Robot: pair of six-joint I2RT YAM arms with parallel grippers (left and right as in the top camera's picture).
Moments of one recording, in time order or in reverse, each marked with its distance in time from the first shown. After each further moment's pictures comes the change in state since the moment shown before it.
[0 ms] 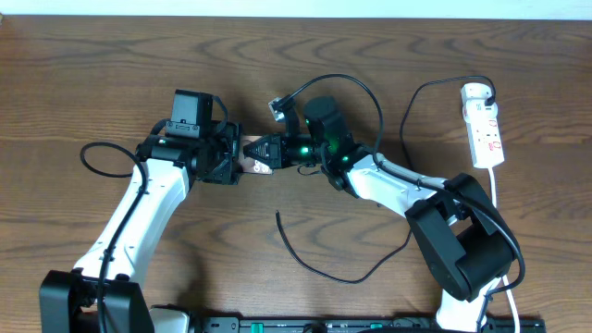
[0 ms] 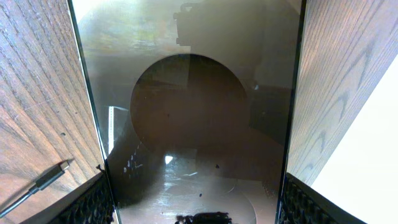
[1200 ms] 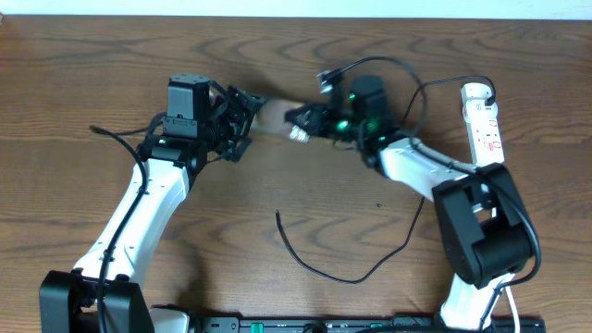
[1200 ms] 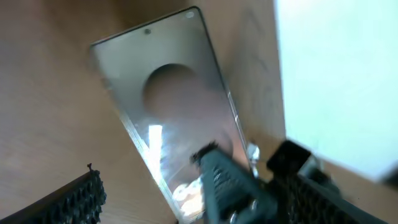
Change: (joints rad) left arm 0.000 0.000 0.000 0.319 0.170 0.378; right arm -0.229 0.000 0.000 0.028 0.012 0.058
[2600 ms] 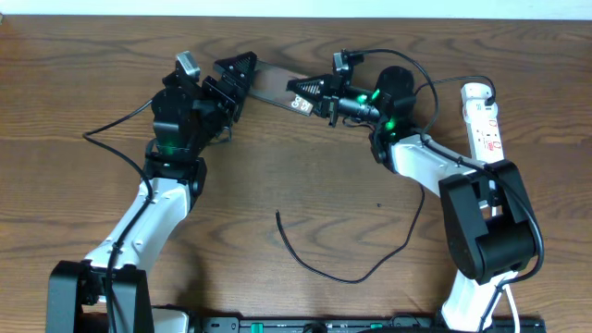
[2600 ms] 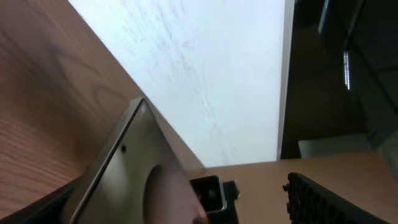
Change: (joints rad) left arm 0.030 0.000 -0.225 0.868 -0.039 -0.037; right arm -0.044 0.009 -0.001 0.485 -0.193 0.846
